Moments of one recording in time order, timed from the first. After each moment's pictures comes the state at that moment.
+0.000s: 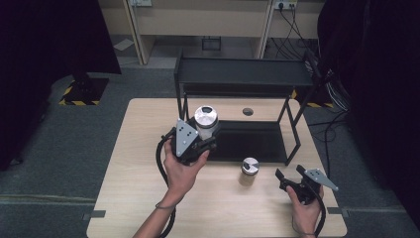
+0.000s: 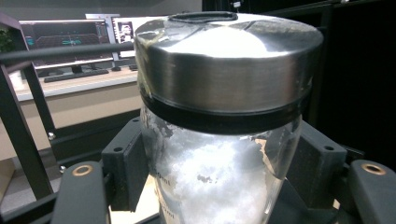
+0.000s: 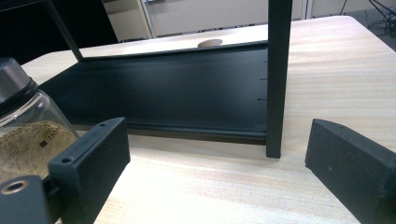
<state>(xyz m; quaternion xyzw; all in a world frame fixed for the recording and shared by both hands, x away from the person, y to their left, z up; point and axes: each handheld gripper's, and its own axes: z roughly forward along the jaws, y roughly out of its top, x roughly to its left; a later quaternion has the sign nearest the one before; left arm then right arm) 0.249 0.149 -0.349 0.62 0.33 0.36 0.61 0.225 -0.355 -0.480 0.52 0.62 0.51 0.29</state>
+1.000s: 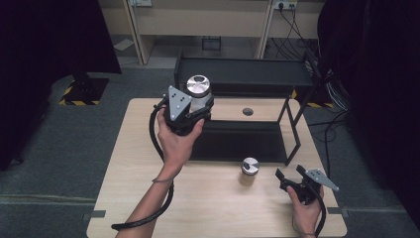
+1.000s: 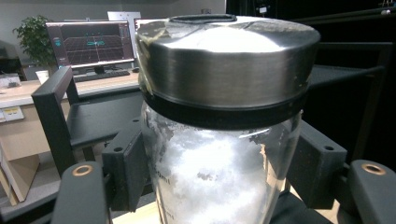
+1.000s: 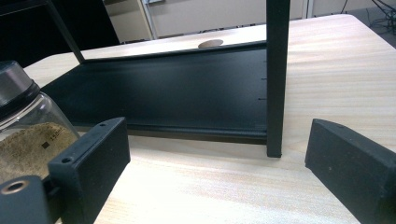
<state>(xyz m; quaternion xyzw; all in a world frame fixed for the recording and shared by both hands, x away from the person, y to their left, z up) 0.283 0.156 -0.293 0.61 0.36 0.38 0.59 0.225 -0.357 -0.481 0.52 0.62 0.52 0.28</state>
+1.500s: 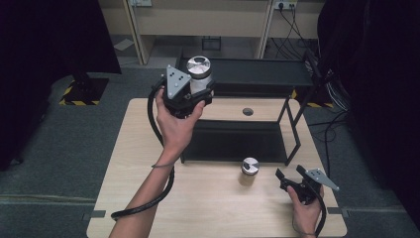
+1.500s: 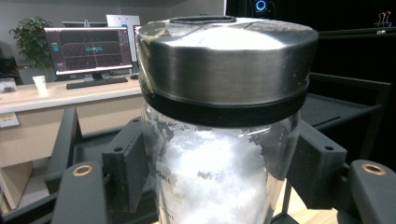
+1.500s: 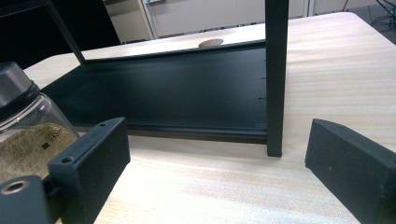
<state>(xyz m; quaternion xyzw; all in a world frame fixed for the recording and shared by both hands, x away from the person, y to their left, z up) 0.296 0.155 -0.250 0.60 0.36 0.38 0.60 0.226 -0.358 -0.480 0.52 0.62 0.52 0.28</state>
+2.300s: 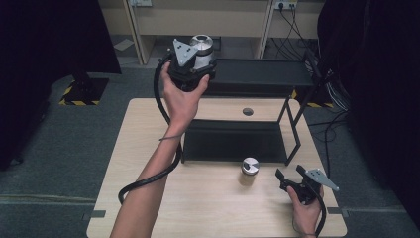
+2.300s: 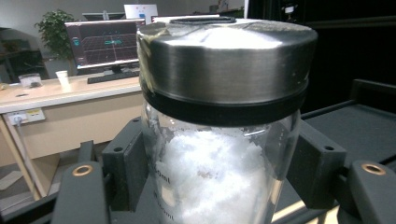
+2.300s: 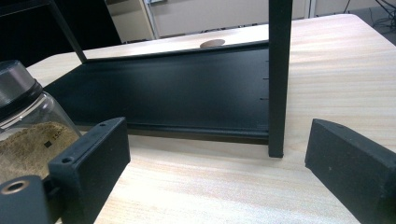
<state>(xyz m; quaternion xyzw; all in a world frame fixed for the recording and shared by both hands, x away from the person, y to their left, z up) 0.348 0.137 -0.218 0.61 0.39 0.40 0.56 0.226 -0.358 -0.480 0.52 0.62 0.52 0.28</state>
